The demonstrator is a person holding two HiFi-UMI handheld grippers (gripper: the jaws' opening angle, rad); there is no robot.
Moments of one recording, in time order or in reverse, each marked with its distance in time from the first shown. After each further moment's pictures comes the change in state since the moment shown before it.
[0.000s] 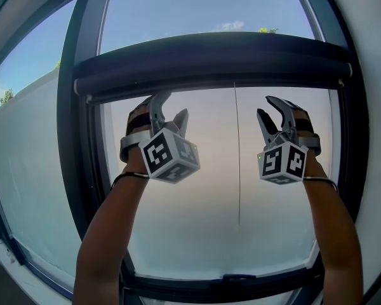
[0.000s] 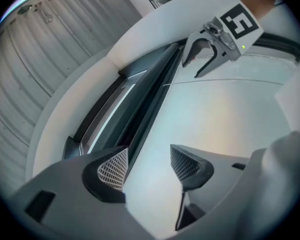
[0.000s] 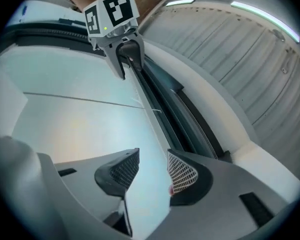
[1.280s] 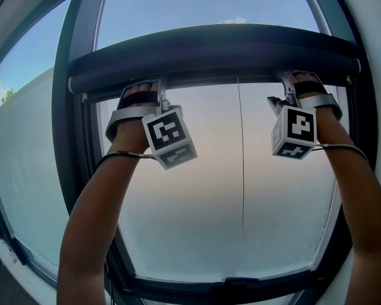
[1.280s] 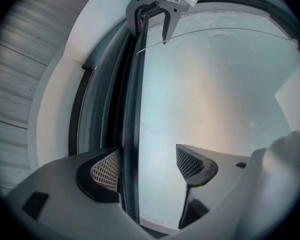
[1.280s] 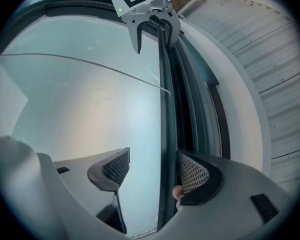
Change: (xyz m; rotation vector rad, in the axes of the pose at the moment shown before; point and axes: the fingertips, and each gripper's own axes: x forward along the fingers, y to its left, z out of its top) left arm 0.035 0.002 -0.028 0.393 0.223 -0.110; right arm 0.042 -0.015 -0.019 -0.379 0.179 0.231
